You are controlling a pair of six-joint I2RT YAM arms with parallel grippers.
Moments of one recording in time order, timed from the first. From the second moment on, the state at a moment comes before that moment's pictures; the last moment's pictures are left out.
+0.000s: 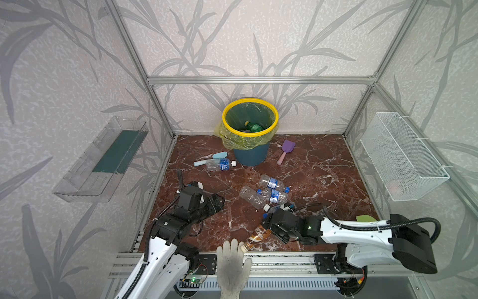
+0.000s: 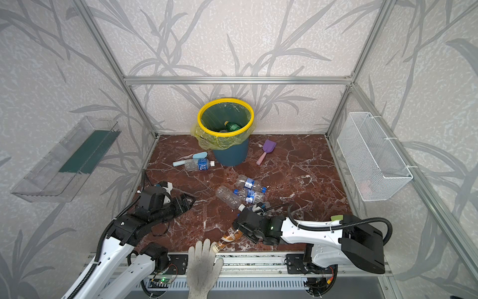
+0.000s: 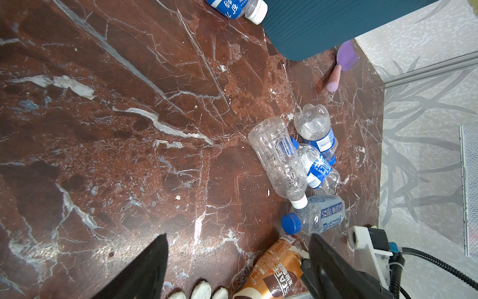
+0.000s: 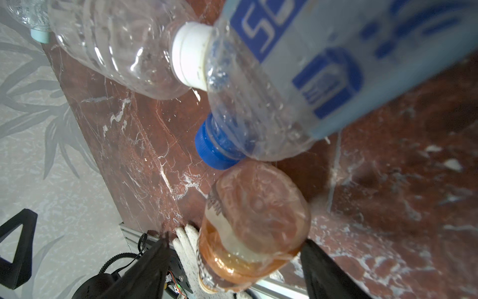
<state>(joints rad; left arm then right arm) -0.34 0.62 0.66 -0.83 0.14 -0.83 1.20 1.30 0.59 -0.19 0.09 1.67</state>
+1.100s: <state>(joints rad) -0.34 0.64 0.66 -0.85 0.12 -0.81 1.25 1.33 0.67 -0.32 0.11 1.53</state>
